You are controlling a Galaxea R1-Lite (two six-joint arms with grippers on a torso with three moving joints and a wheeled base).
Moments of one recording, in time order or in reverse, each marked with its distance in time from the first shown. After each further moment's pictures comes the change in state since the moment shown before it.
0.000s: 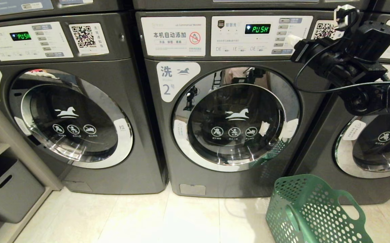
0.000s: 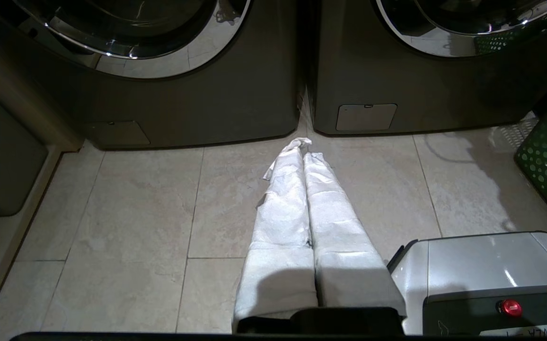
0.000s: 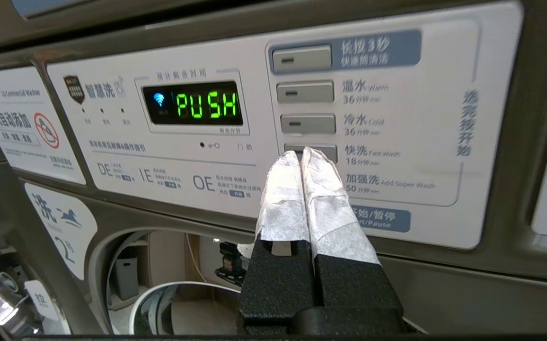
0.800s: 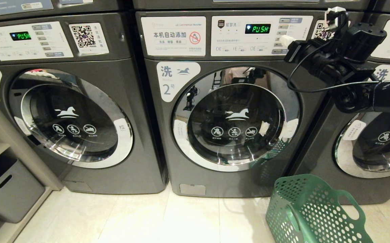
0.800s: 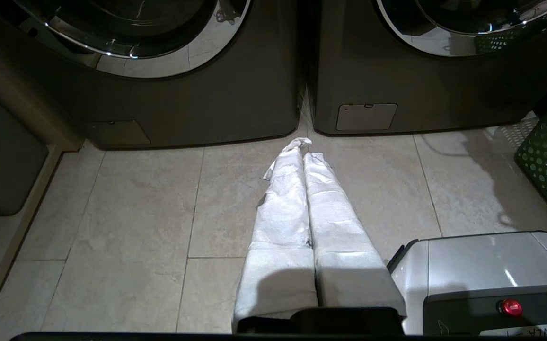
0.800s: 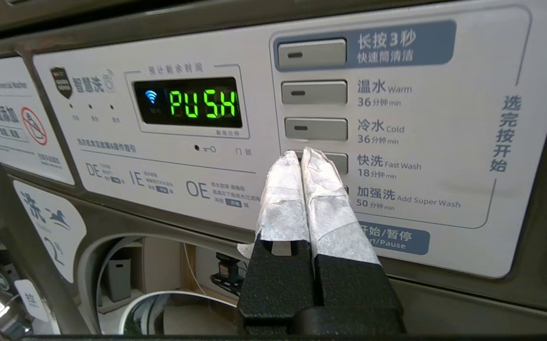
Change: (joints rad) left arm 0.000 0.000 0.000 0.001 0.001 0.000; right arm 0.004 0.073 -0.118 0.033 0.012 -0.021
